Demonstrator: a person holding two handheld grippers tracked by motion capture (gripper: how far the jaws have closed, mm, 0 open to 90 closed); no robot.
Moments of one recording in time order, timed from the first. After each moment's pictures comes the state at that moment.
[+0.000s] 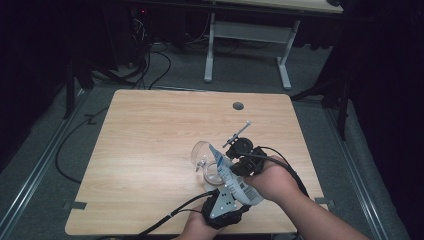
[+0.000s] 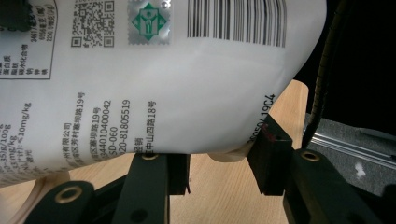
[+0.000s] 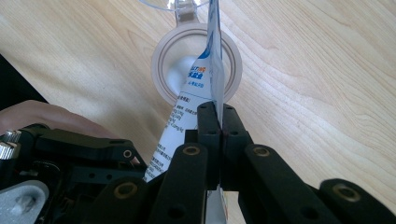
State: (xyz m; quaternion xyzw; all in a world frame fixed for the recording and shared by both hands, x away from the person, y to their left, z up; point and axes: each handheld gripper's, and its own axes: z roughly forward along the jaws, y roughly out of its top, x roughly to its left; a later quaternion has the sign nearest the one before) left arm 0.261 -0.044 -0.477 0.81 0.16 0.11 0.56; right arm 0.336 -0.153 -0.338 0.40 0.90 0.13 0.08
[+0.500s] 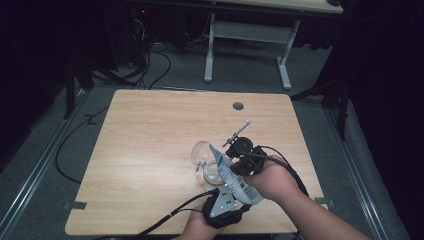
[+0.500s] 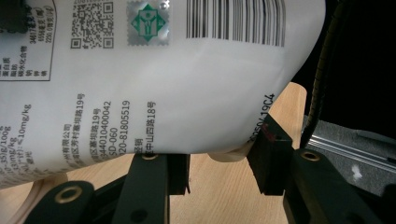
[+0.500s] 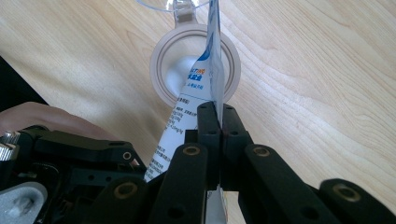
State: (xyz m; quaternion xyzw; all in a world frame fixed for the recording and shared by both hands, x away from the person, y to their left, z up) left arm 0.262 -0.045 -0.476 0.80 0.16 0.10 0.56; right arm 0.338 -0.153 -0.338 0.40 0.90 0.13 0.09
